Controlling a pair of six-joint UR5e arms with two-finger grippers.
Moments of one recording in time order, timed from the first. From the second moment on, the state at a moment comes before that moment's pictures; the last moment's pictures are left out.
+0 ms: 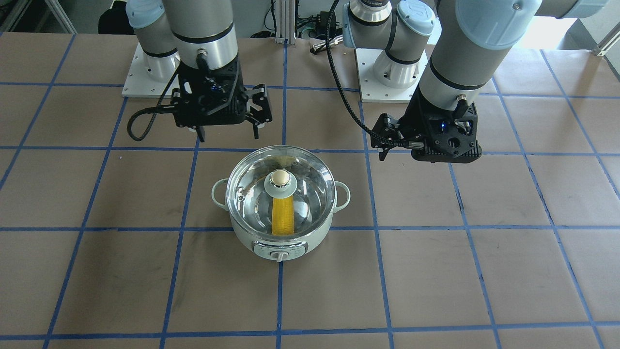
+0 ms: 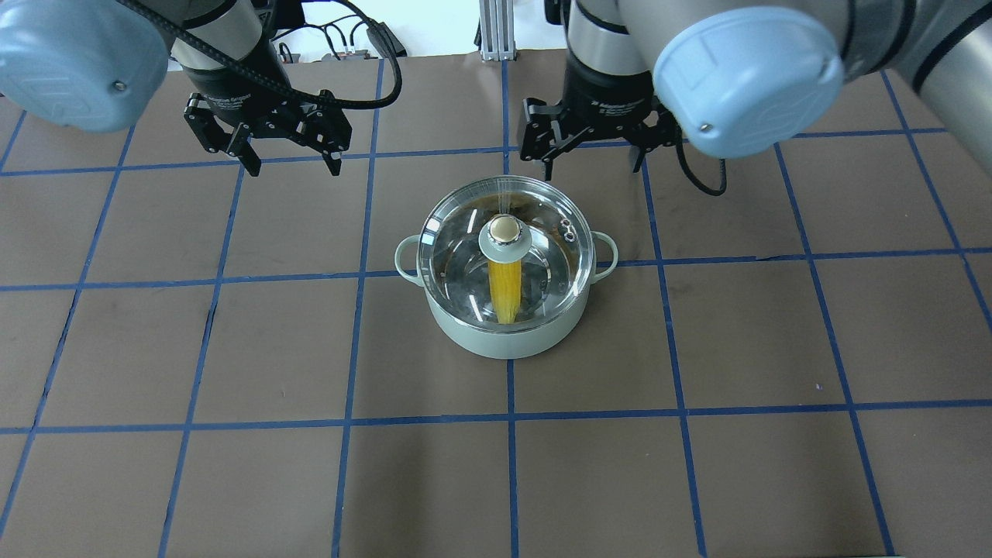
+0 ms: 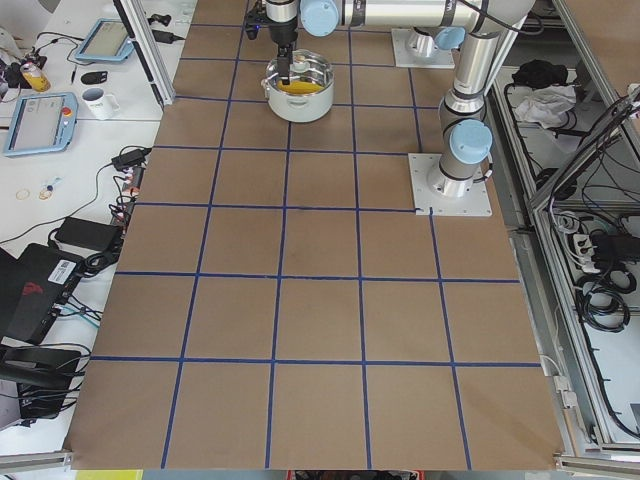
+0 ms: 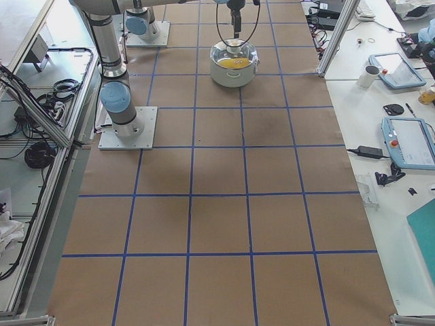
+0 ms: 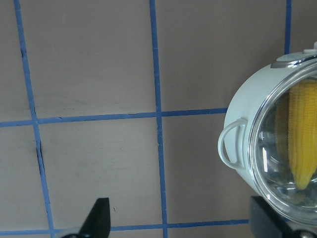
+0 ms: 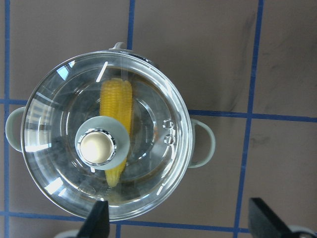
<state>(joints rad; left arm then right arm) -1.61 -1.70 -1.48 -1.56 1.58 0.00 1.82 -1.44 1.46 -1.64 -1.56 0.19</state>
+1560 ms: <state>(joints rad) -1.61 -1.70 -1.47 -1.55 1.58 0.00 1.55 -1.53 1.46 -1.50 -1.54 -0.08</state>
